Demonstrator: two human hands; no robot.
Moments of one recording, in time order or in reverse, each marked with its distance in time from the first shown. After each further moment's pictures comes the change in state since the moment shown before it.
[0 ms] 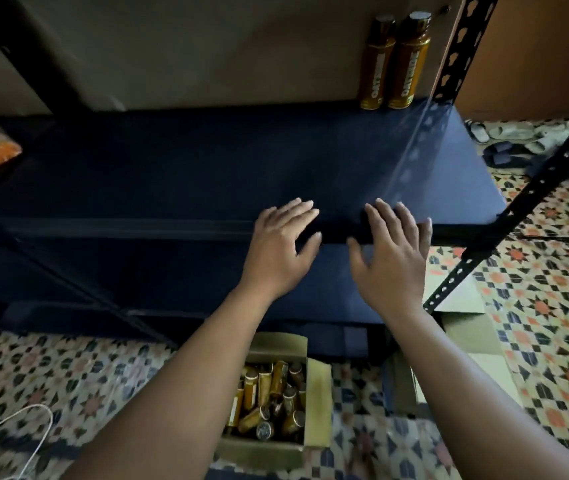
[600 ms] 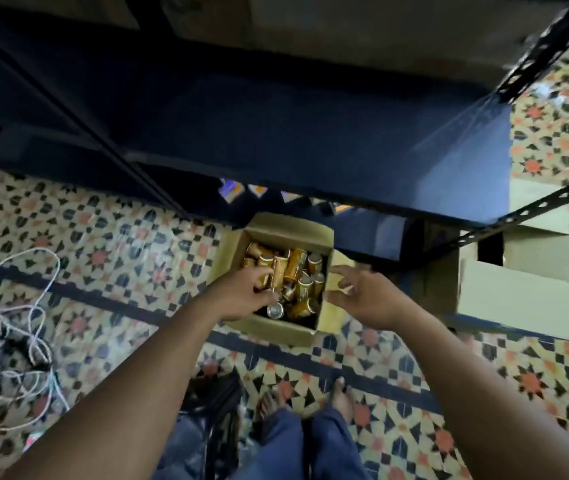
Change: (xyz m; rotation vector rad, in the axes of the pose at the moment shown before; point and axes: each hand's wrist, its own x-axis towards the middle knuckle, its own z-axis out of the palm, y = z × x) left_hand -0.292 -0.175 0.089 -0.185 -0.947 -0.838; right_hand -0.217 0.030 0.165 0.081 -1.366 0.156
